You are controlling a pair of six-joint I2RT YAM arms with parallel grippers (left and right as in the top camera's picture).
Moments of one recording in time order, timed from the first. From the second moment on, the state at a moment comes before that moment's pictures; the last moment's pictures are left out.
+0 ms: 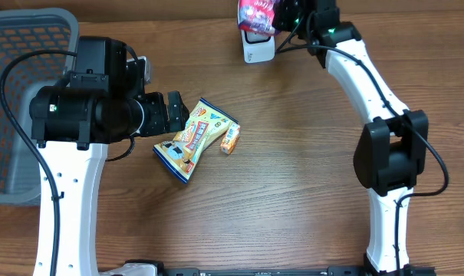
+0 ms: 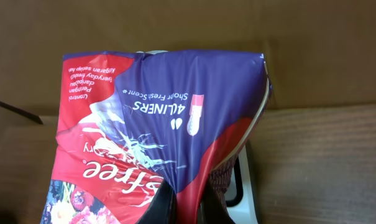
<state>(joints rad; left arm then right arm) -0.08 1.46 1.79 -1.49 0.18 -0.25 0.26 2.30 2.08 -0.33 -0.19 0.44</state>
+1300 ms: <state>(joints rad) -0.08 1.46 1.79 -1.49 0.18 -0.25 -0.72 2.26 2.09 -0.85 -0.08 0.51</state>
